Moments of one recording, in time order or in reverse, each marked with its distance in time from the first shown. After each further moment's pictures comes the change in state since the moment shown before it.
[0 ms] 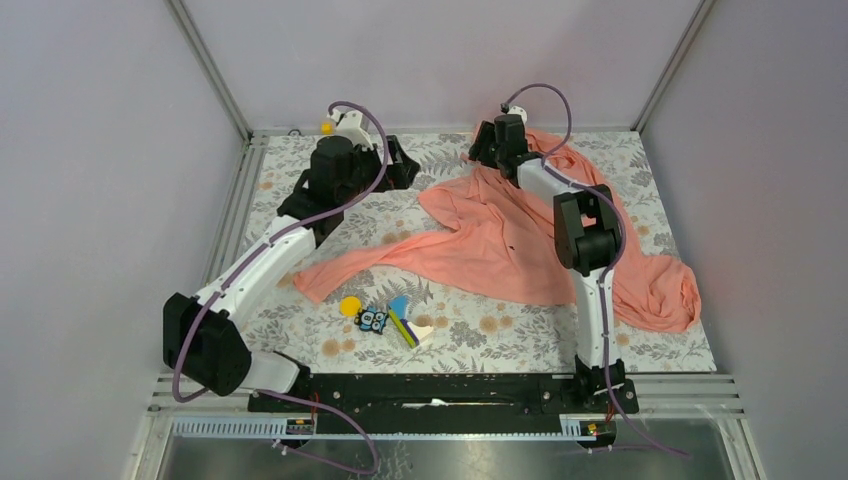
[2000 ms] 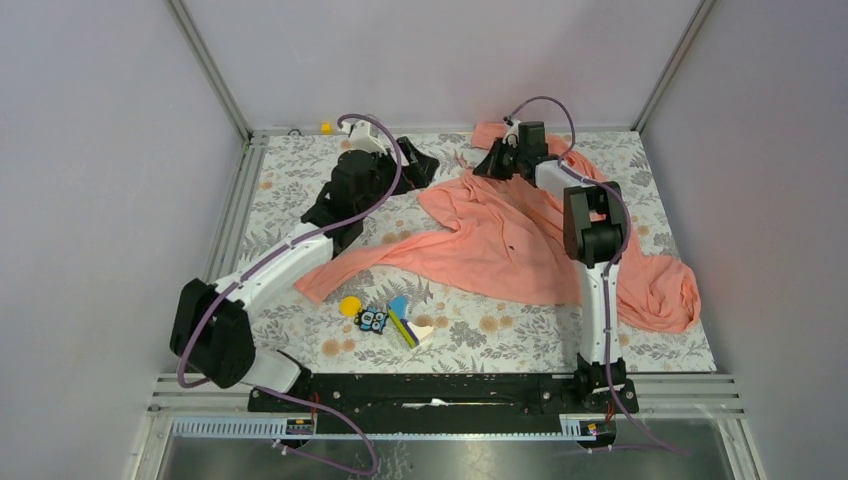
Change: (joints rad) left arm -0.102 0.050 -0.066 0.203 -0.118 -0.166; right arm -0.119 0.124 0.084 -0.109 -0.541 -0.050
